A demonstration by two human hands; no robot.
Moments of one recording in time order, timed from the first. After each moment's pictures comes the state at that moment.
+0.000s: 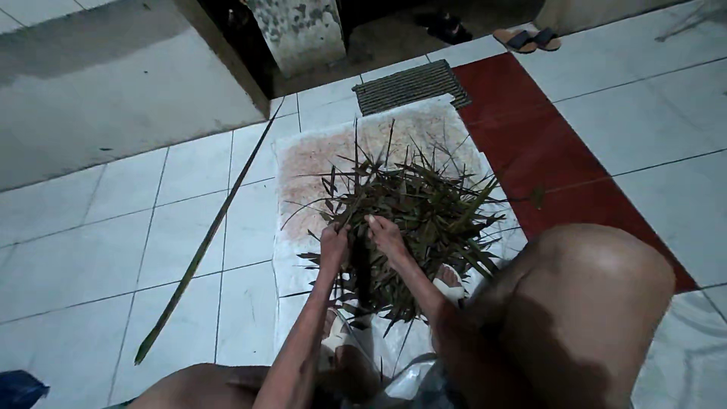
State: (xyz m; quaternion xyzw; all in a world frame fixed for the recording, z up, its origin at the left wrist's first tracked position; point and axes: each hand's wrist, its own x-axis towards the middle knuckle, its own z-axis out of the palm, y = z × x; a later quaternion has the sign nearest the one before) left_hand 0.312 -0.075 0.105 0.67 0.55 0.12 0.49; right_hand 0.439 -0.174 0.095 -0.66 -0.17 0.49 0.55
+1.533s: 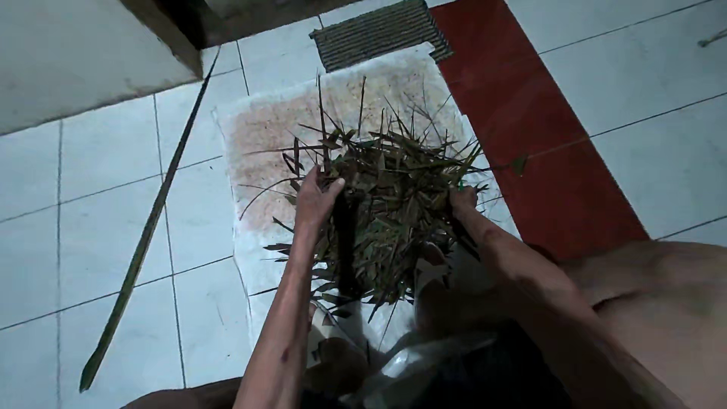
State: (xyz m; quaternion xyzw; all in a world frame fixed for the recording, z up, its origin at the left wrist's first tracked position) left_hand 0.381 -0.034 0.110 0.75 0.48 0.08 0.44; right_hand 0.662 -0.272 -0.046 -0.92 0.06 0.26 0.28
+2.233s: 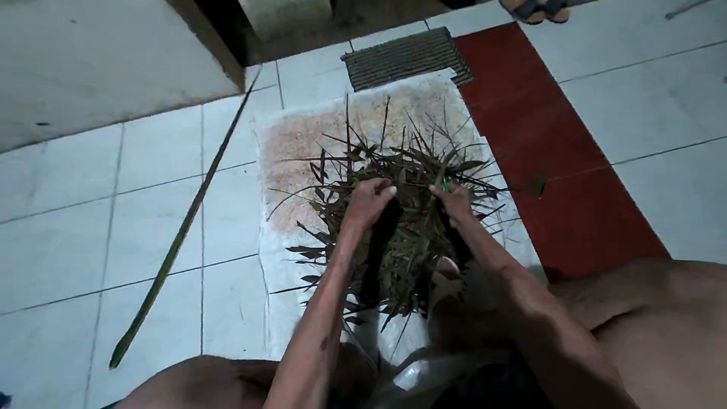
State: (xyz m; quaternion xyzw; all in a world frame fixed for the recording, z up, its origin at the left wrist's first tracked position) left_hand 0.396 -0.069 0.158 0.75 0.36 0.05 0.56; right_hand 0.601 -0.214 0.035 -0.79 -0.10 0.34 0.51
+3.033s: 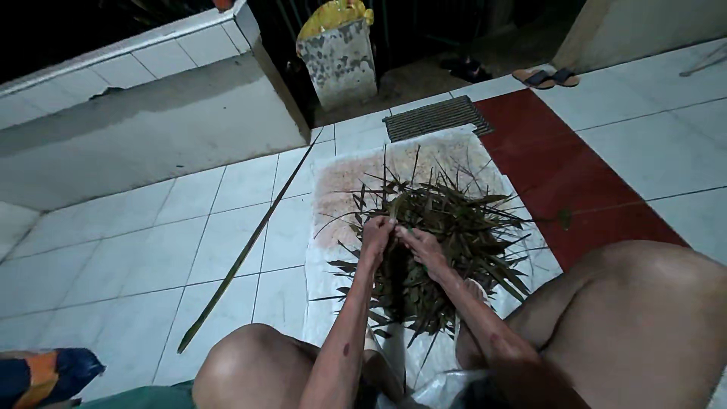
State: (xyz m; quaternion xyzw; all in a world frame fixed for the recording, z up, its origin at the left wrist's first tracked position) left_hand 0.338 -0.095 0.164 0.59 0.46 0.20 0.64; right_hand 0.440 -0.212 0.128 -0.64 -0.24 0.47 0.57
